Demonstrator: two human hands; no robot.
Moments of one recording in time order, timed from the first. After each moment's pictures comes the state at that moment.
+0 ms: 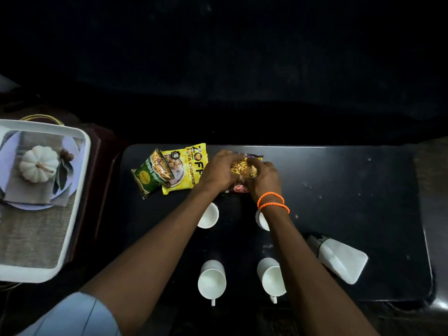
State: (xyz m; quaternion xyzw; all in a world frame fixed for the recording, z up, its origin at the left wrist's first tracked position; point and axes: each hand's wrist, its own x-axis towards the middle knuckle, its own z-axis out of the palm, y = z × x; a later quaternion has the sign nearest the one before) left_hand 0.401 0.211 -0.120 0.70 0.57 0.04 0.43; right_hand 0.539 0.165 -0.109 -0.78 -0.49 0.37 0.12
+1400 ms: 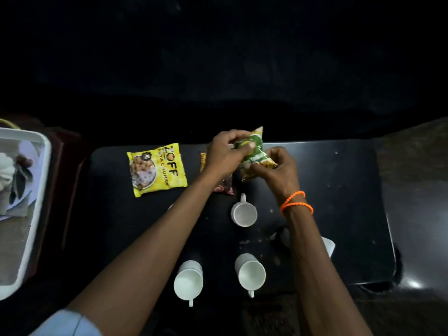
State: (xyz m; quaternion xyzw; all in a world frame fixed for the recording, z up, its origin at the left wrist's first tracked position) left_hand 0.481 0.218 -0.072 0.53 0.57 0.28 0.56; right_hand 0.618 0.148 -0.068 -0.76 -0.31 0.43 0.37
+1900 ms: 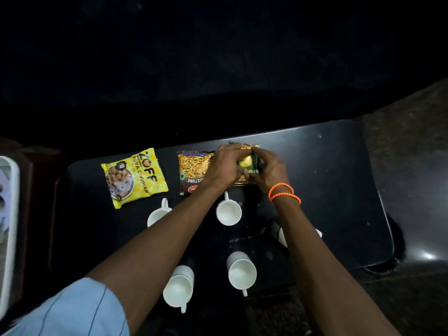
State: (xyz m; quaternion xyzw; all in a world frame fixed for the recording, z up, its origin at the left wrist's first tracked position) left_hand 0.533 0.198 -0.129 0.78 0.48 0.04 0.40; right_hand 0.668 0.132 -0.110 -0.80 -0.44 0.37 0.18
